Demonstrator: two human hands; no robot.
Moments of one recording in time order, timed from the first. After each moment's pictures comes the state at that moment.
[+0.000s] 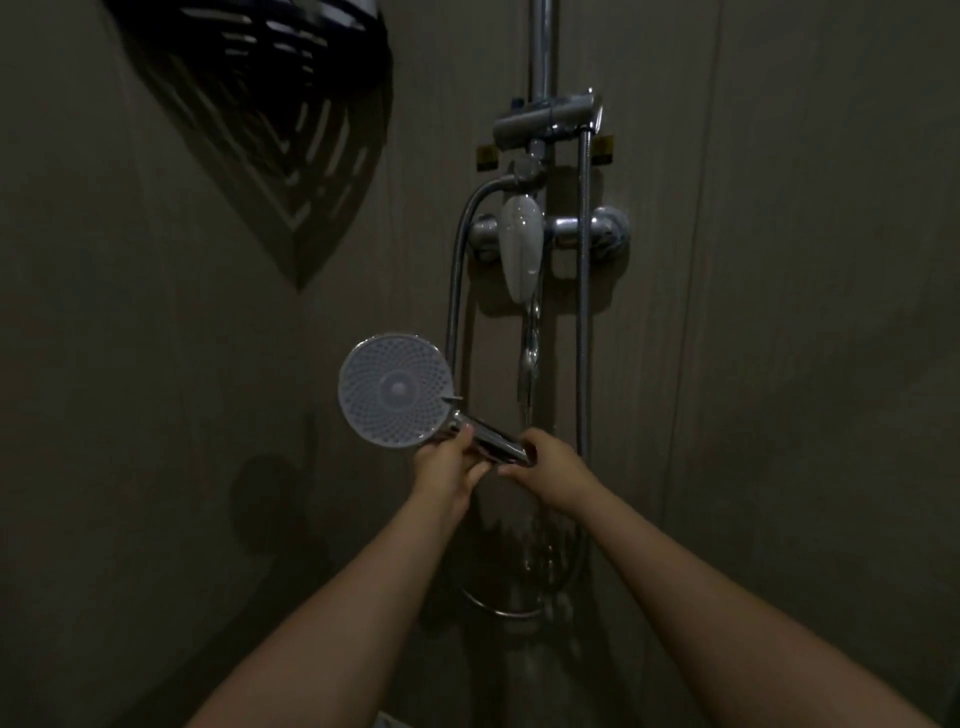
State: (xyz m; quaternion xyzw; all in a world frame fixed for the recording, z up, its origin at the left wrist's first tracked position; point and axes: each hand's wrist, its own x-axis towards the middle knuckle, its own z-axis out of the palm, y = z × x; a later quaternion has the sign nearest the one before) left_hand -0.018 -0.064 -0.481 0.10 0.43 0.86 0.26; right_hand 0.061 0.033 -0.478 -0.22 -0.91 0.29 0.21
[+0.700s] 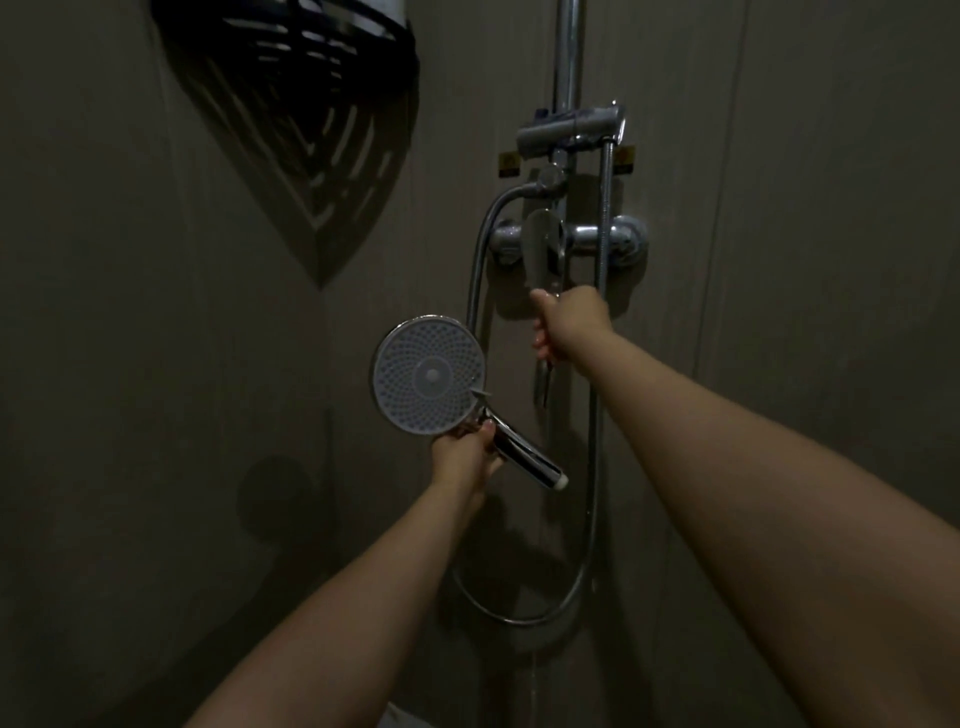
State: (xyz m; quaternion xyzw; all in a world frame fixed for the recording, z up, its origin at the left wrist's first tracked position) left_hand -0.013 -0.064 -0.470 0.09 0.48 0.85 0.21; right_hand 0.034 0.030 -0.340 -0.23 -0.73 0.52 0.37
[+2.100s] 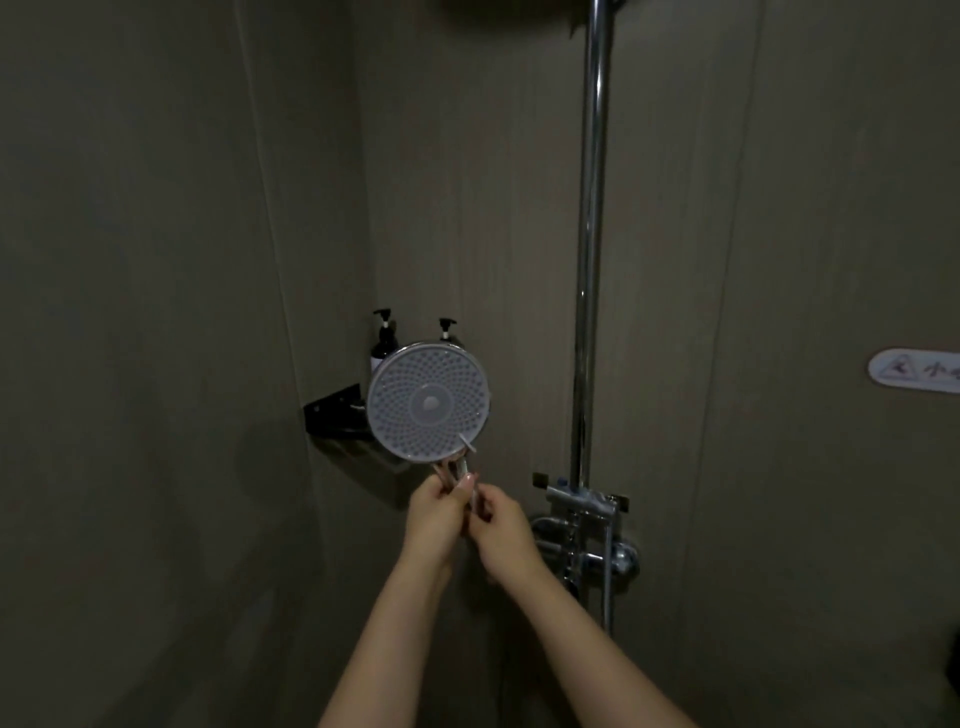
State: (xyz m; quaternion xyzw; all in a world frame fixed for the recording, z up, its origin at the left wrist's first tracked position) left_hand 0.048 -0.205 0.016 0.13 0.64 0.75 0.12; right_hand 0.083 -0.138 -0.012 -0.11 -0.75 0.60 0.24
